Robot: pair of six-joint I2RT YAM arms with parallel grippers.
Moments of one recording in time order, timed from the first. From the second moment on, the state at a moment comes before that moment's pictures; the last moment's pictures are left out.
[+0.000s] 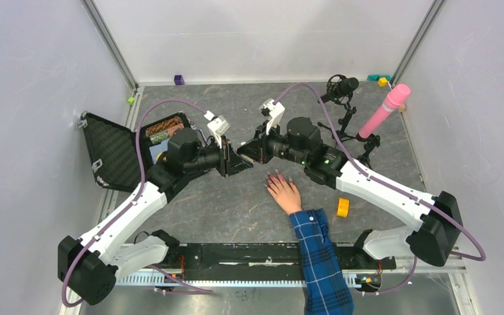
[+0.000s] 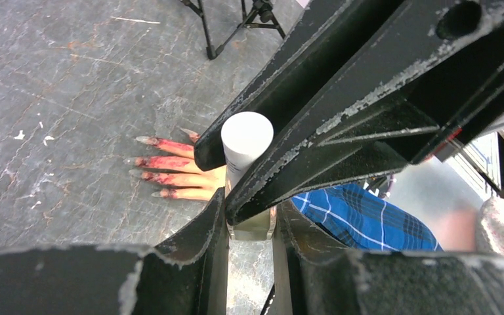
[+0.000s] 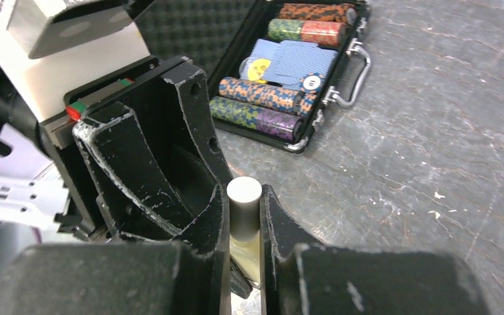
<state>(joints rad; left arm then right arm) -0.54 1.01 0.81 -0.08 0.63 -0.34 0.86 1.33 1.10 0.03 -0.24 0.34</state>
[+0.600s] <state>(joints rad) -0.54 0.99 0.80 -0.13 0.57 -0.35 1.03 1.36 1.16 -0.06 0.20 0.36</state>
